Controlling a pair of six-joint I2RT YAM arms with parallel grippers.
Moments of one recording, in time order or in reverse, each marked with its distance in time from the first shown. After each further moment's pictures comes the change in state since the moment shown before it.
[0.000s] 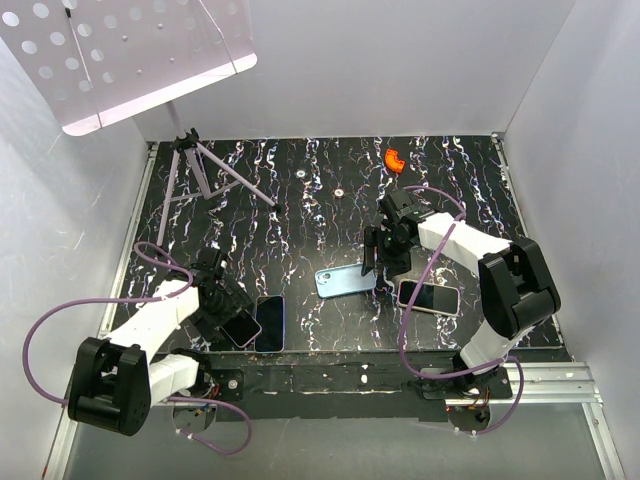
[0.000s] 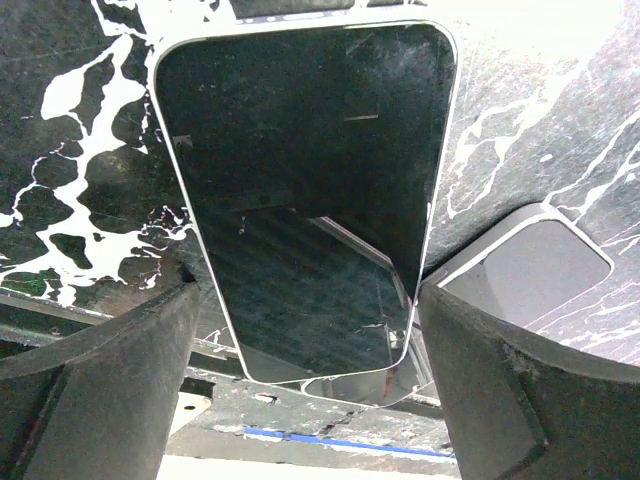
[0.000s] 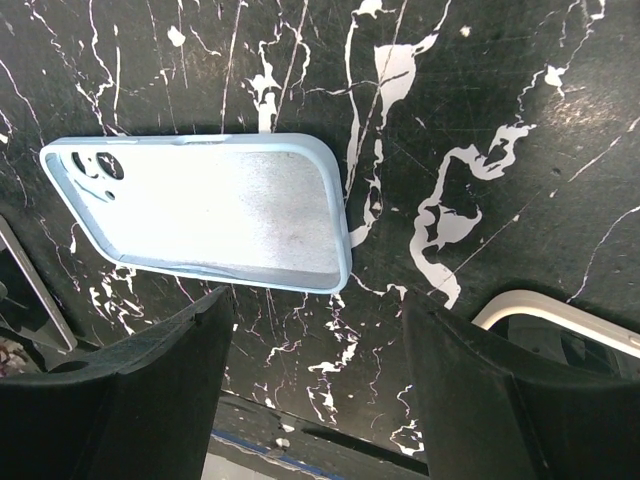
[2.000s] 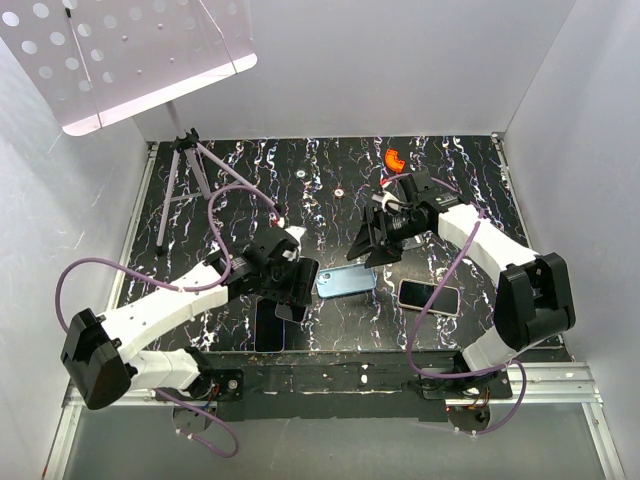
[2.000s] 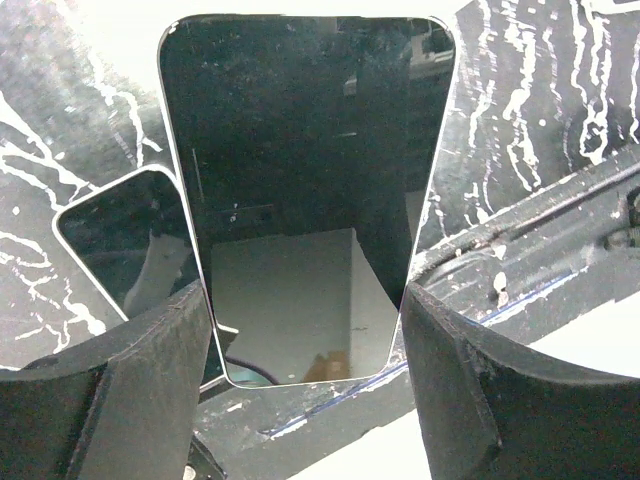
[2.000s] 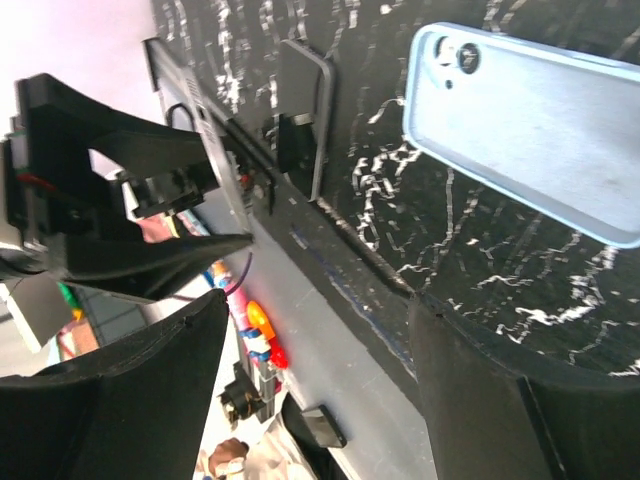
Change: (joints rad) left arm -0.570 0.099 0.406 0.079 -0.018 0.414; right arm -0.096 -0.095 0.086 -0.050 -0.608 -0.027
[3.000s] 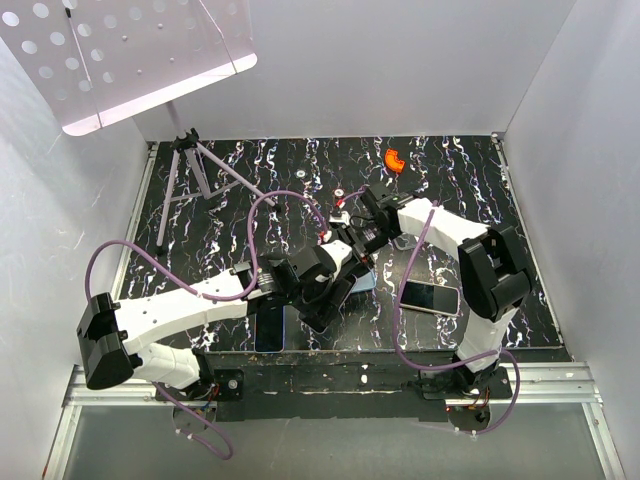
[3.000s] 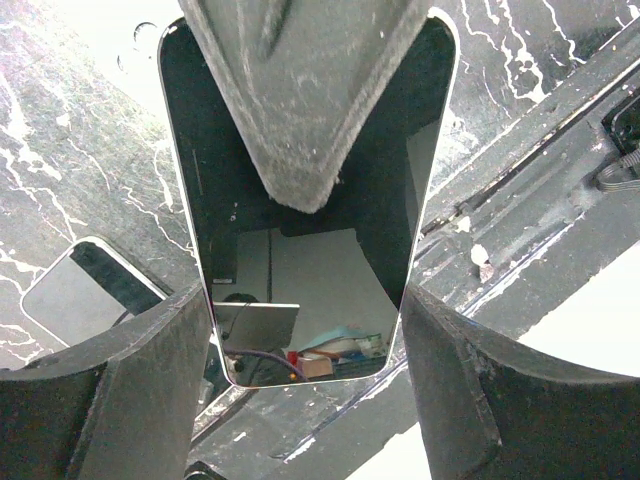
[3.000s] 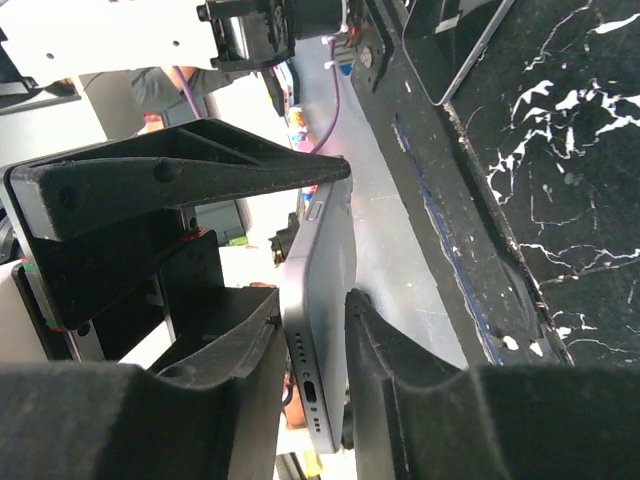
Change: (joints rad) left arm -0.312 0.093 0.132 0.041 -0.136 0.116; right arm 0.160 0.243 0.124 -0.150 -0.401 -0.230
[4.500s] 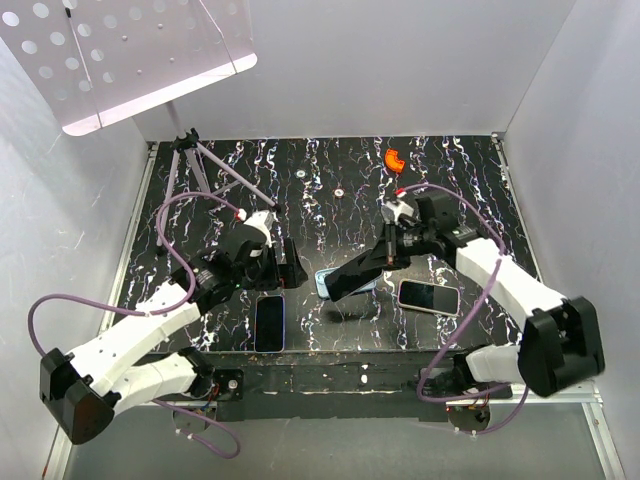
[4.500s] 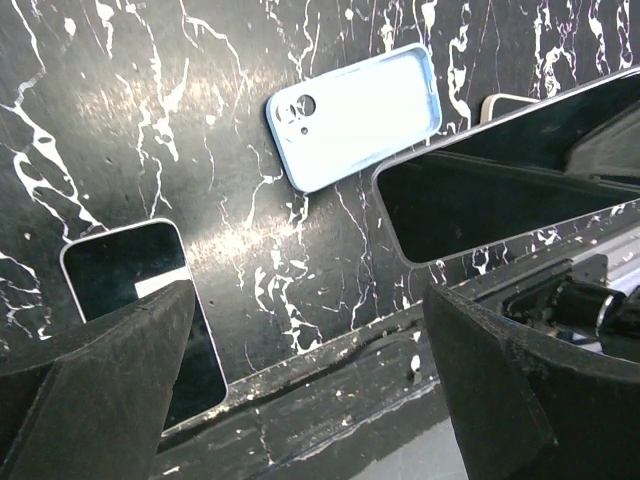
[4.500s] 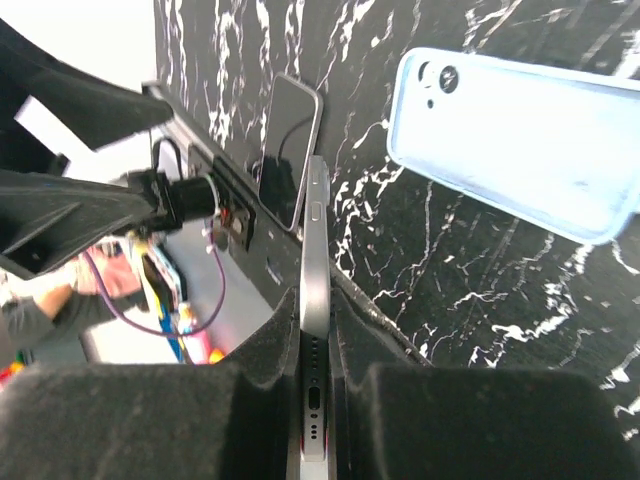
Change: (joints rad) left arm 0.371 -0.299 -0.203 0.102 0.059 -0.264; right arm -0.138 -0.455 -0.359 0.388 0.427 0.290
